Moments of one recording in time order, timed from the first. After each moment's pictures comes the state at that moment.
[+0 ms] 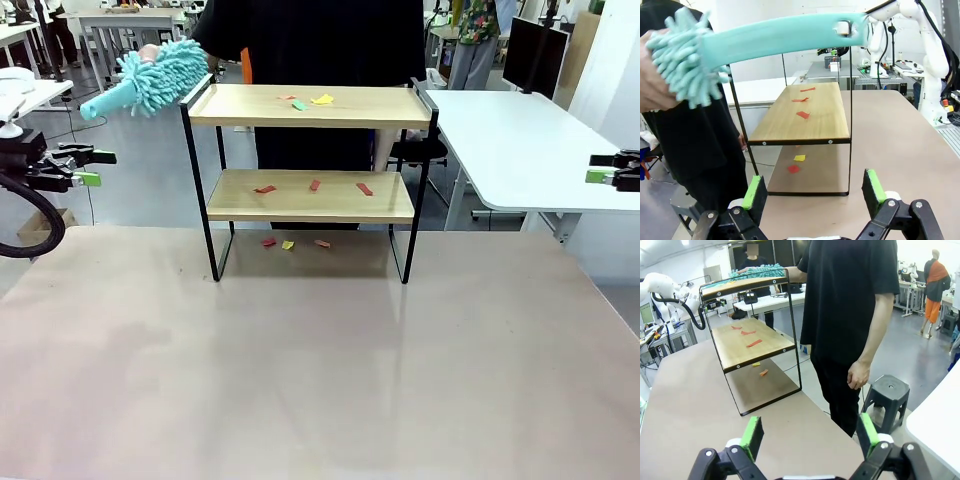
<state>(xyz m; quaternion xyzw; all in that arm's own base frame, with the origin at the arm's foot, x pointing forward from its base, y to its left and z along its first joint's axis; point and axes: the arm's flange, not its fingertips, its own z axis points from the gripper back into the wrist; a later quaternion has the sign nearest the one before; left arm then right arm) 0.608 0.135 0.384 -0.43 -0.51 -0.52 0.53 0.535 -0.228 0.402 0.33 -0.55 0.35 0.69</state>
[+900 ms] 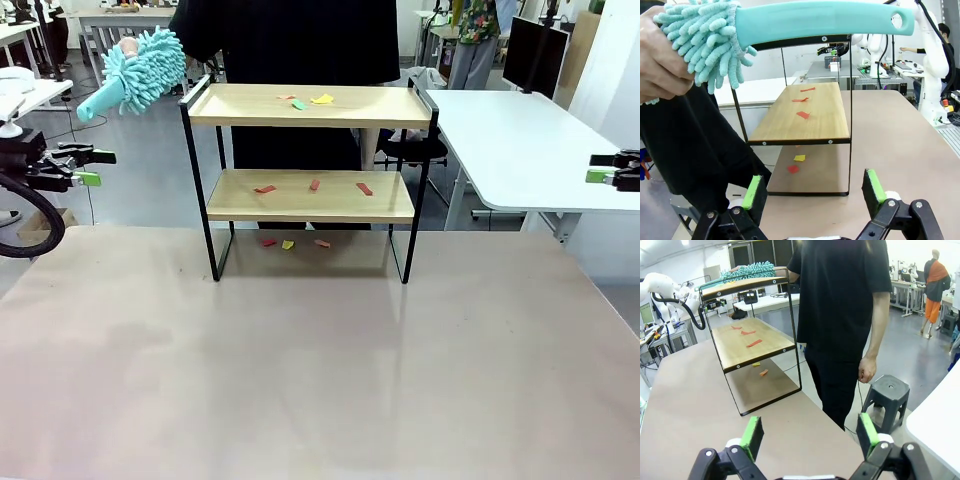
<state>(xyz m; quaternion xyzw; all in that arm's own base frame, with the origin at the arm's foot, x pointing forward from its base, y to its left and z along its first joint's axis) 0.608 0.135 0.384 -0.43 -0.51 -0.52 0.53 0.535 -0.228 0.402 0.33 -0.55 0.35 0.69</state>
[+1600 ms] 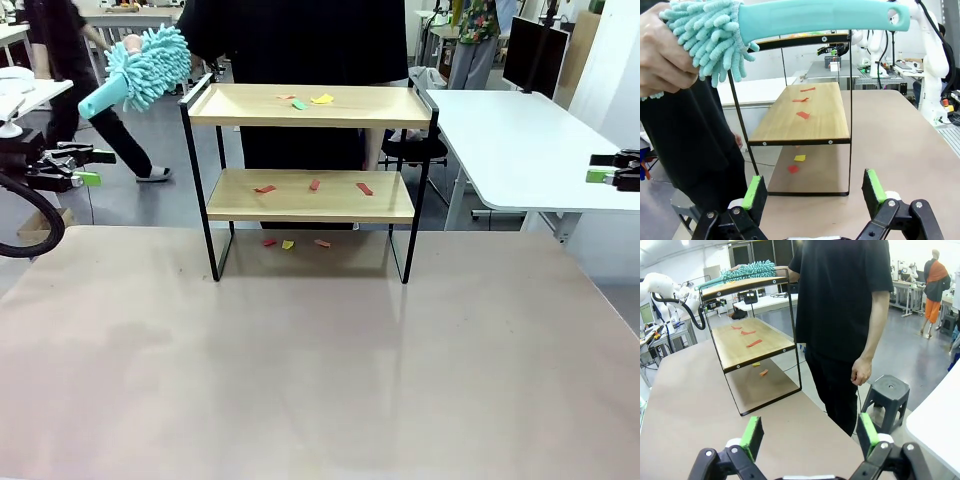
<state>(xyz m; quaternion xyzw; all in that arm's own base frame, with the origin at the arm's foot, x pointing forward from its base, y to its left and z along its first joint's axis) 0.608 0.136 0.386 -0.43 -0.51 -0.52 0.53 0.535 -0.228 0.402 0.33 -0.55 0.35 0.69</state>
